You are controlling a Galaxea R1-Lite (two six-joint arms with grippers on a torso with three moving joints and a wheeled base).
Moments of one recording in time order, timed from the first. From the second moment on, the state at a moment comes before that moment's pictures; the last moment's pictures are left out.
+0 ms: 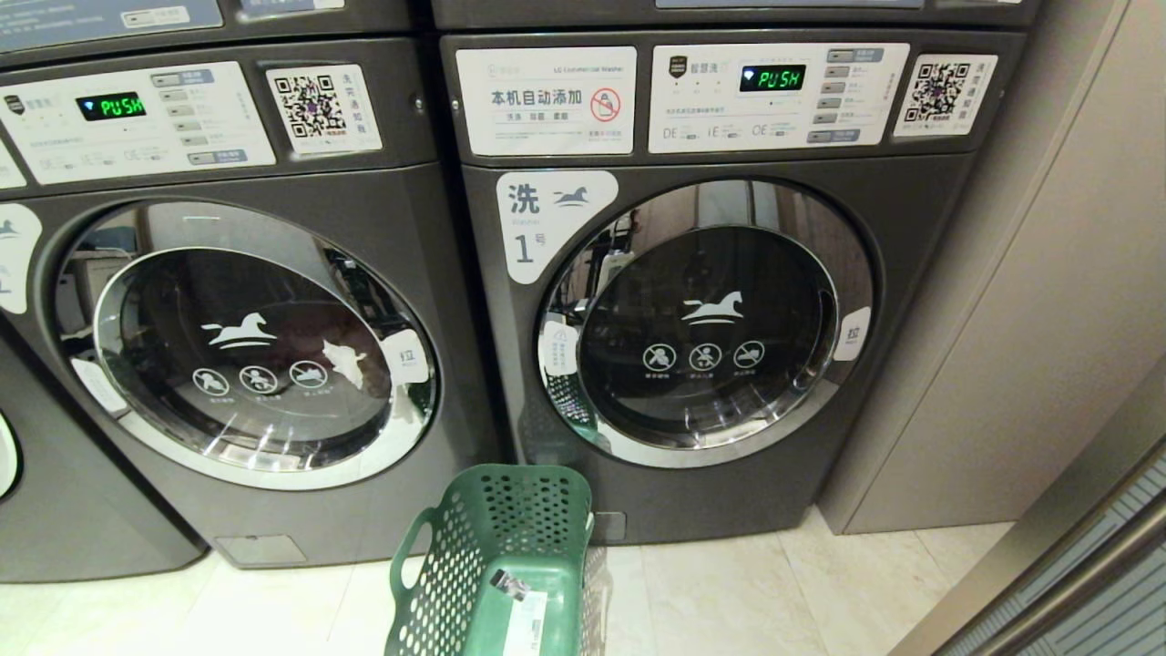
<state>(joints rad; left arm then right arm) -0.01 0.06 -0.29 0.12 -0.03 0.07 0.00 0.00 0.00 -0.09 -0.01 0.01</state>
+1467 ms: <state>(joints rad) 0.36 2.12 -0.71 -1.27 -0.72 0.04 0.00 0.00 0.00 -0.09 -0.01 0.01</state>
